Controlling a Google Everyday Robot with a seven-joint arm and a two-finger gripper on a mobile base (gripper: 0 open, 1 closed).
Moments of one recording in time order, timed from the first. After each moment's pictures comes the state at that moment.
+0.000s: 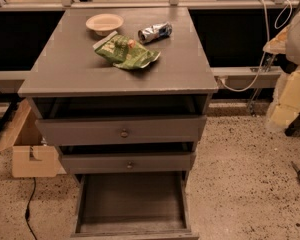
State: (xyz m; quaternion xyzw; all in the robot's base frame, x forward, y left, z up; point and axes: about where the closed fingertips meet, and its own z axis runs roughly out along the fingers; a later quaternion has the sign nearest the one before) arm 0.438 -0.217 0.976 -0.60 0.78 -0.03 0.16
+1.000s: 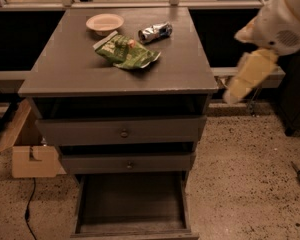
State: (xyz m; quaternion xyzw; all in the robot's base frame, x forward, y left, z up) arm 0.509 -0.178 0.966 -0.58 0.78 0.03 0.23
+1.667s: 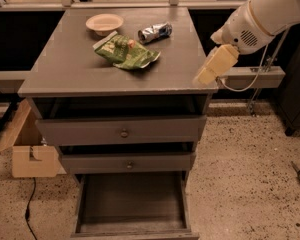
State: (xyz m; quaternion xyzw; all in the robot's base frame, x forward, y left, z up) arm 0.574 -0.136 0.943 -0.53 0.79 0.11 0.29
